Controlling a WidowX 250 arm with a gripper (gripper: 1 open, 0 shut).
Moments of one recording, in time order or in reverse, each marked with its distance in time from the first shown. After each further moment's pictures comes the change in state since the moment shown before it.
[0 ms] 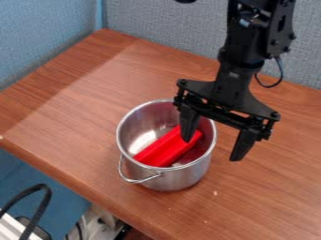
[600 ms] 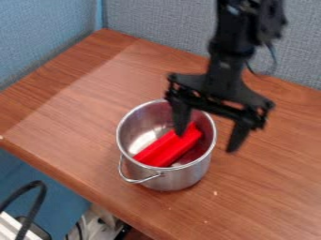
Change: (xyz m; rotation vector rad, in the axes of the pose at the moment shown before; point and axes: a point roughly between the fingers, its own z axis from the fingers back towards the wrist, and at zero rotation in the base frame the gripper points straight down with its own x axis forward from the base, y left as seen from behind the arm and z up) arm -0.005 0.014 0.017 -0.045 -0.030 0.080
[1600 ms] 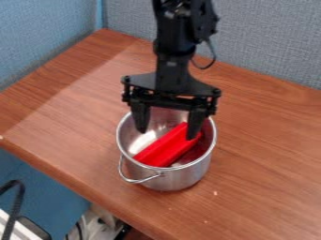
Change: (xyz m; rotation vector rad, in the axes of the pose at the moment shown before) arm 0.014 0.041 -0.026 -0.014 -0.036 0.166
